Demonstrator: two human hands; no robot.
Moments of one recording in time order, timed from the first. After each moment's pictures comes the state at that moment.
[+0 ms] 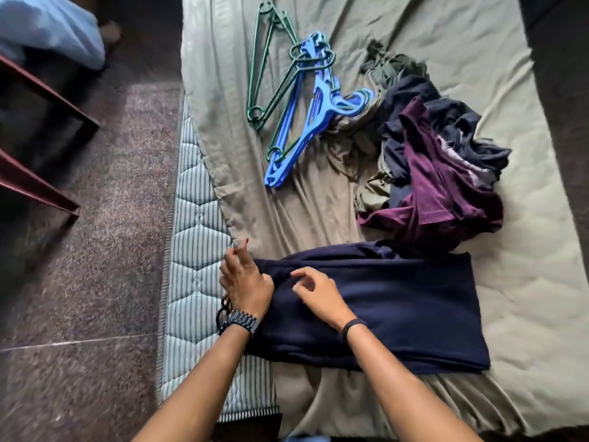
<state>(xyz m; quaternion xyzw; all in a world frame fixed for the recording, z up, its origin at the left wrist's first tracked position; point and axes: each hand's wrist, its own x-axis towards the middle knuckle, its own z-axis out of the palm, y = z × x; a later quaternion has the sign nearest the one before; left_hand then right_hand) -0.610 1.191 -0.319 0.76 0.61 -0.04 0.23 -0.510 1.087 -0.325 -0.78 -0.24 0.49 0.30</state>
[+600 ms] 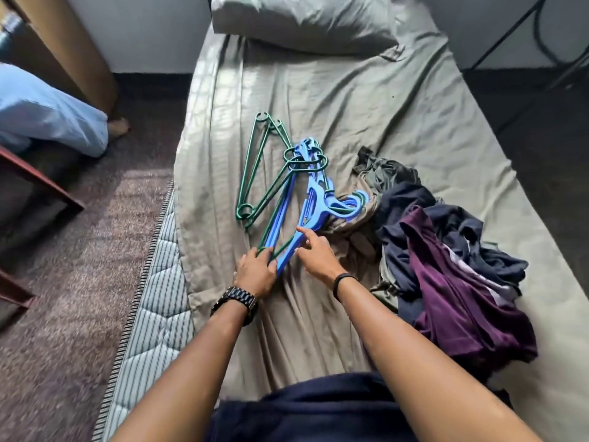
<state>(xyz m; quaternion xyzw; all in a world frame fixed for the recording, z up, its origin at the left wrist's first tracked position) -0.445 1.370 -0.371 0.82 0.47 -0.06 0.32 -0.323 1.294 -0.344 -0.81 -0.27 0.39 0.34</state>
